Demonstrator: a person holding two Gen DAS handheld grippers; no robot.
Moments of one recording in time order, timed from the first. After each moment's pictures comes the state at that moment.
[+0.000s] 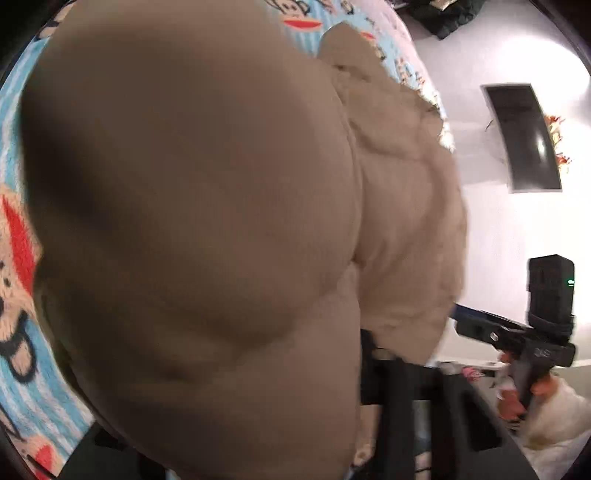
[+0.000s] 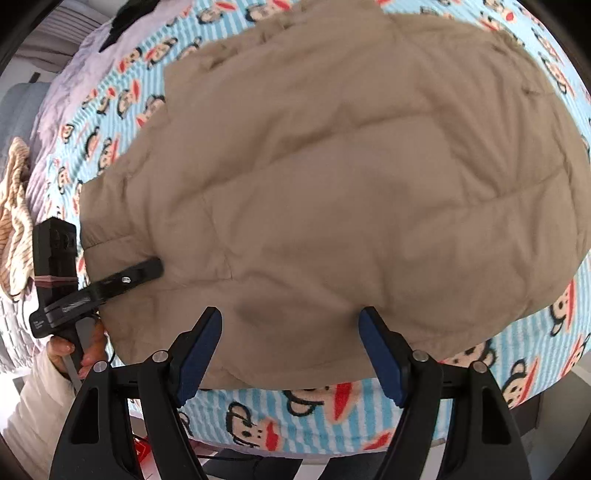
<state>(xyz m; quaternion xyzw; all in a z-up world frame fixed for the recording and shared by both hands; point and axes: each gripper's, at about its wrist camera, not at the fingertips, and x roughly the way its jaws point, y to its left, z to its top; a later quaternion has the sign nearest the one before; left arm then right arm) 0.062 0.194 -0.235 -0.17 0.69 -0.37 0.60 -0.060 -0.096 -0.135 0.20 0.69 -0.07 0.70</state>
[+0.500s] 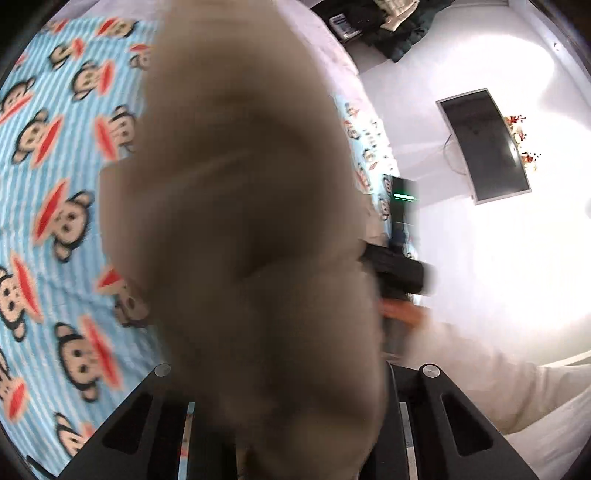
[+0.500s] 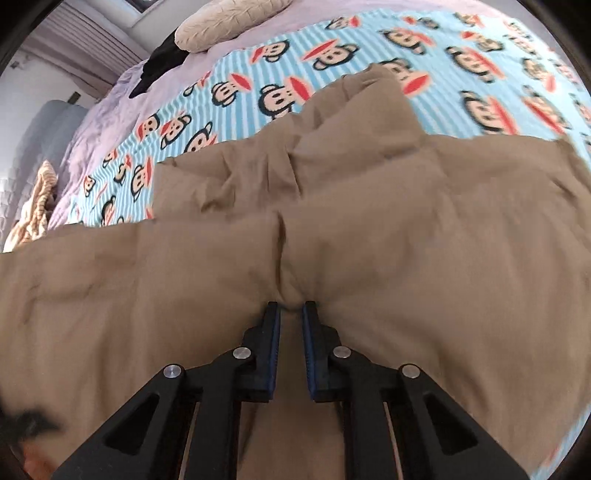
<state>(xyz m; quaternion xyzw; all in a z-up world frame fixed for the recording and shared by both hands) 0.040 0.125 -0.086 -0.19 0.62 -0.39 0.65 0.035 -0.151 -0.157 0.20 0.59 -0.02 0.78</state>
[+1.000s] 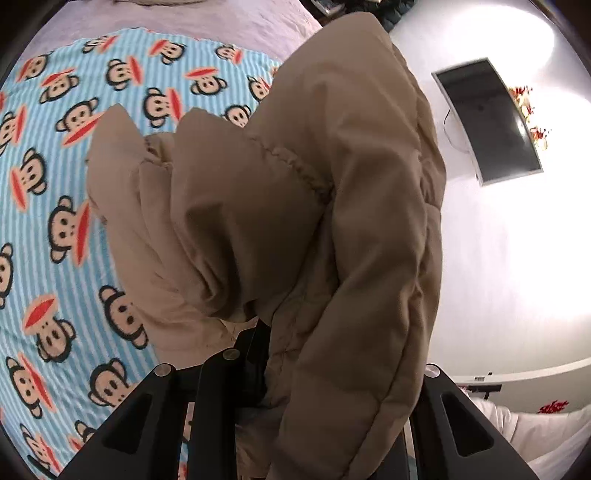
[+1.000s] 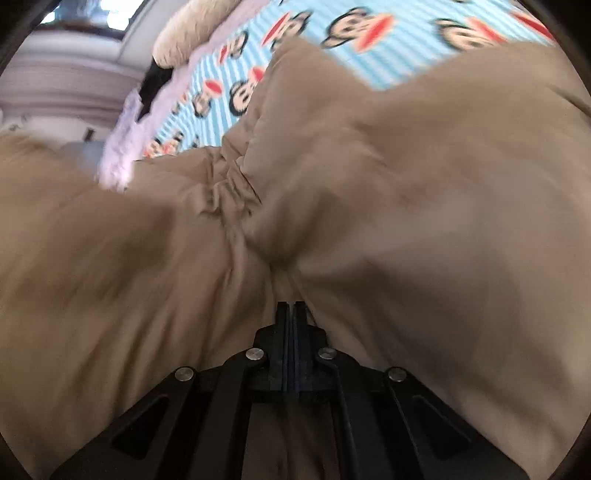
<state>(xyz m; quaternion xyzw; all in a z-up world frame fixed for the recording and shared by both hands) 0.047 -0.031 -0.047 -0.14 0.65 -0.40 0.64 0.004 -0.219 -0.171 0.36 0.59 0.04 0.72</state>
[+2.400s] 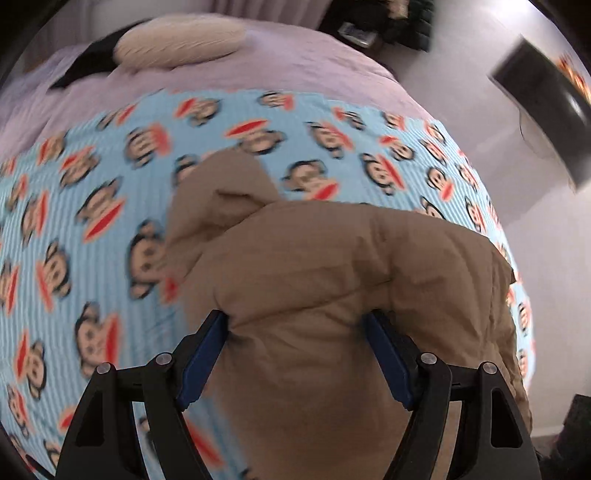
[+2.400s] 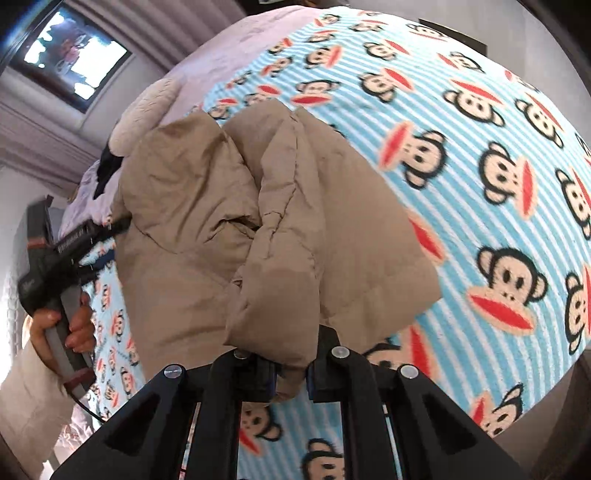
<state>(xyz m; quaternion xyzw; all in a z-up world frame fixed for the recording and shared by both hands) 0.095 -0.125 -0.121 0.00 0.55 -0.27 0.79 -0.181 -0.317 -0.087 0.31 0.51 -0.15 0.79</state>
